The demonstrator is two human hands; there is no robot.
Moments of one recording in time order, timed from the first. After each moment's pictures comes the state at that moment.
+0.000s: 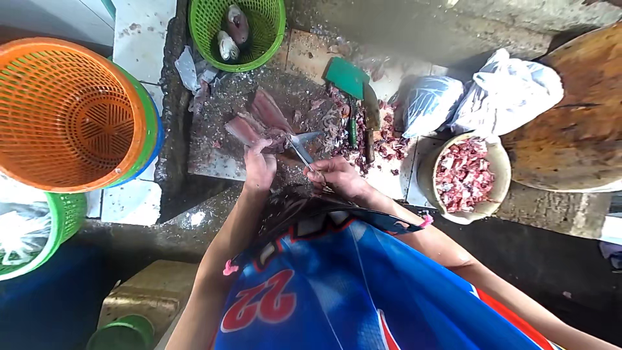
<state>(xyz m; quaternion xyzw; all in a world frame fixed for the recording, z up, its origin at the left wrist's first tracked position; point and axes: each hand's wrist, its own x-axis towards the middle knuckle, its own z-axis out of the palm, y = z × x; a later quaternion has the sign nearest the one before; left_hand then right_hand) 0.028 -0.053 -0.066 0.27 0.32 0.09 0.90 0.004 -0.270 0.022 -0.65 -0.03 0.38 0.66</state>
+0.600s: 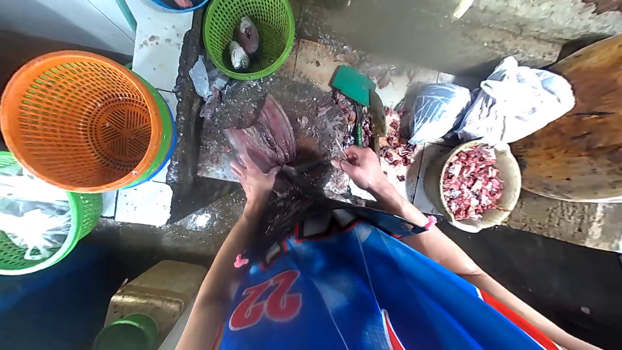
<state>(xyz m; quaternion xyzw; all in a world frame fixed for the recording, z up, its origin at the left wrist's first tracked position) -0.034 -0.013 -0.078 0.91 0.27 -0.02 0.31 0.028 -0.315 0.000 -0.90 -0.01 0.22 0.37</state>
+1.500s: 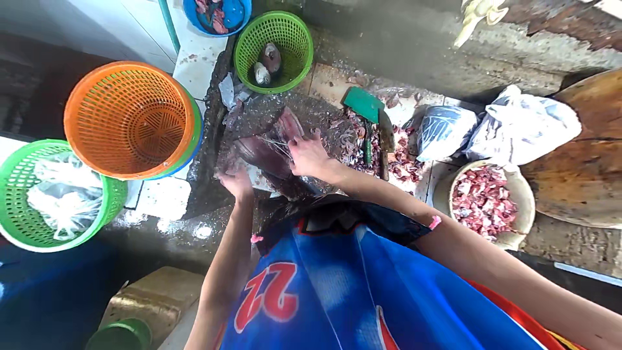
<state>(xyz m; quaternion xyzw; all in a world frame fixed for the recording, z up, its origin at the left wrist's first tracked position) -0.026 0.053 -0.090 0.64 0.53 0.14 0.54 0.066 -0.142 0.023 -0.92 -0.31 0.22 0.04</state>
